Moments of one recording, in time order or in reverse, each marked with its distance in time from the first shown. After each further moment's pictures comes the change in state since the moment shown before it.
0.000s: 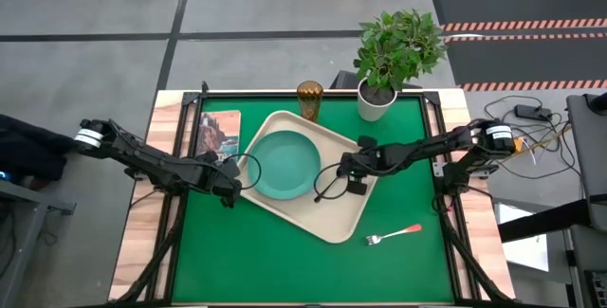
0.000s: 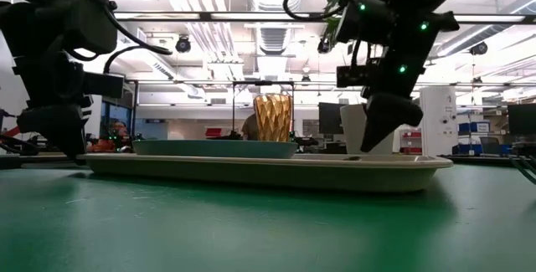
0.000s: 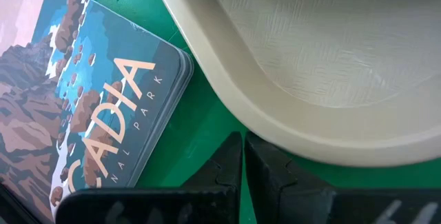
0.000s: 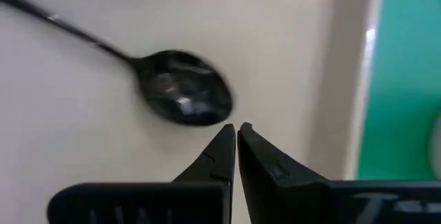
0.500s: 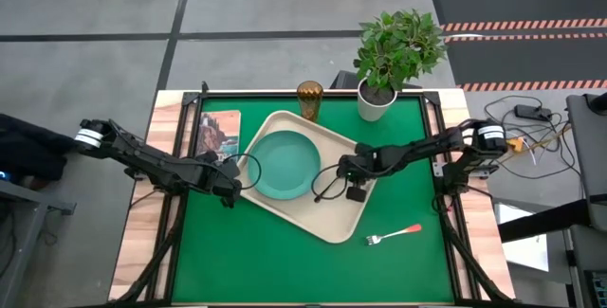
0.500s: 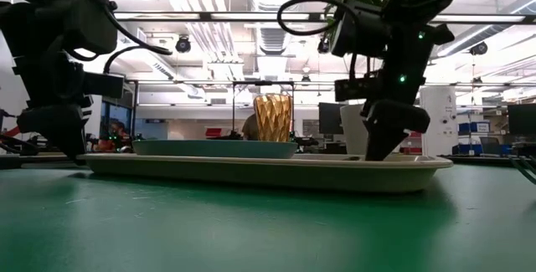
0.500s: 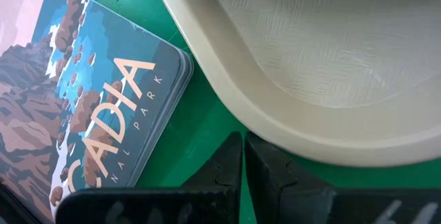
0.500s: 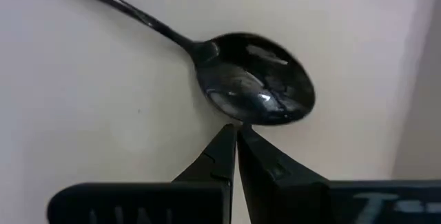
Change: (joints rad) left arm 0.000 0.000 0.000 0.000 0.000 0.000; right arm -0.005 0.071 -0.007 0.048 -0.158 0.032
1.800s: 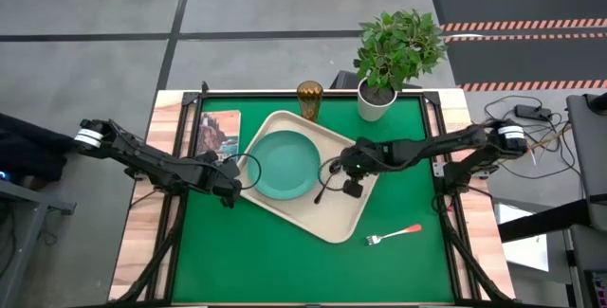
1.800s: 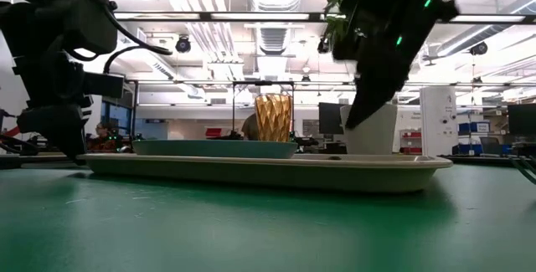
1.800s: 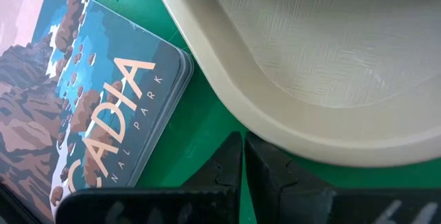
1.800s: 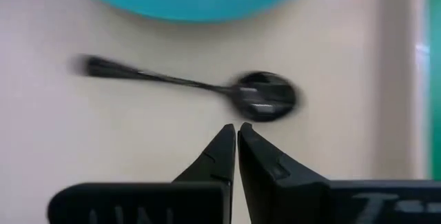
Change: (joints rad) left arm 0.000 0.000 0.000 0.000 0.000 0.001; right arm 0.009 -0.179 -0.001 0.058 -0.040 0.086
